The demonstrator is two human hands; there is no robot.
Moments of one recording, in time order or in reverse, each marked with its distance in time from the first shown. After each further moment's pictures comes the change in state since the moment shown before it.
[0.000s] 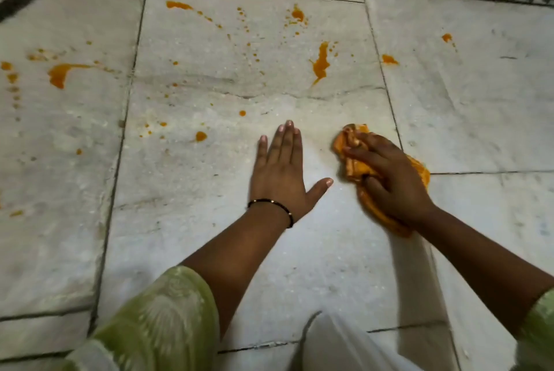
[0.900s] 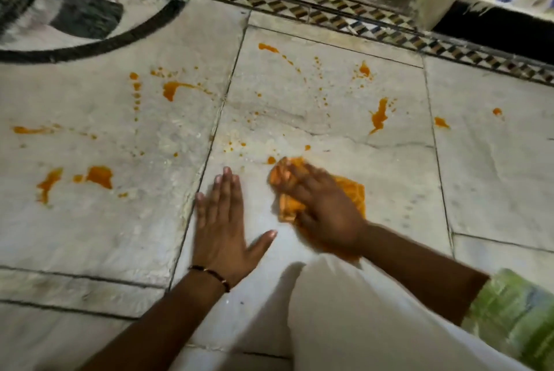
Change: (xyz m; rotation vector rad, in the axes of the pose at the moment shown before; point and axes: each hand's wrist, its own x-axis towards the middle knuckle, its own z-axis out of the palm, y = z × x) left_hand -0.121 -0.123 -0.023 -0.125 0.225 -0.296; right_hand 0.083 -0.145 0.057 -0.091 -0.266 -0.377
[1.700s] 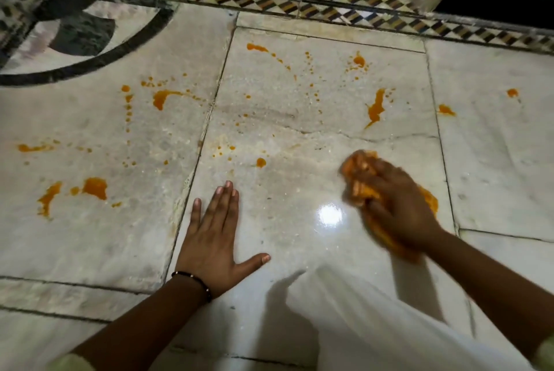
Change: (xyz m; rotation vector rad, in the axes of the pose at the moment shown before) left_hand -0.001 -0.005 -0.006 0.185 -0.263 0.115; right_hand -0.074 0.095 -0.024 0.128 0.195 0.307
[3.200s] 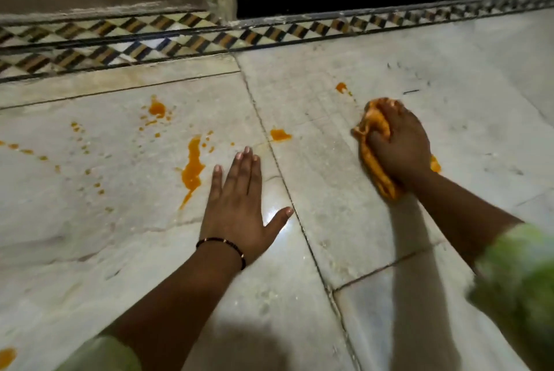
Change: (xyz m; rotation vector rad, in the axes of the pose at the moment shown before) left_hand 0.265 0.261 0.013 0.040 0.113 0.410; right_hand -0.004 0.297 -0.108 -0.219 0.379 0.798
